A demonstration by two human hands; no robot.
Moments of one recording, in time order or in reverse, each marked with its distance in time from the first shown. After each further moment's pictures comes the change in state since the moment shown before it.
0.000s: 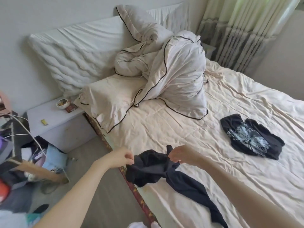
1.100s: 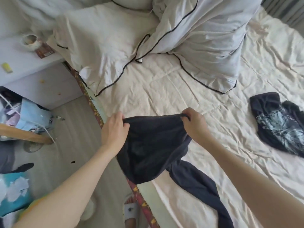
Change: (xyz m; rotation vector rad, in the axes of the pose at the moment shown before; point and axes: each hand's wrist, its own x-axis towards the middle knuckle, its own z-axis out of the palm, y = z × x) left_hand 0.173 -0.083 0.059 0.018 0.790 -0.155; right_hand 0.202 0.054 0.015 -0.168 0.453 -0.047
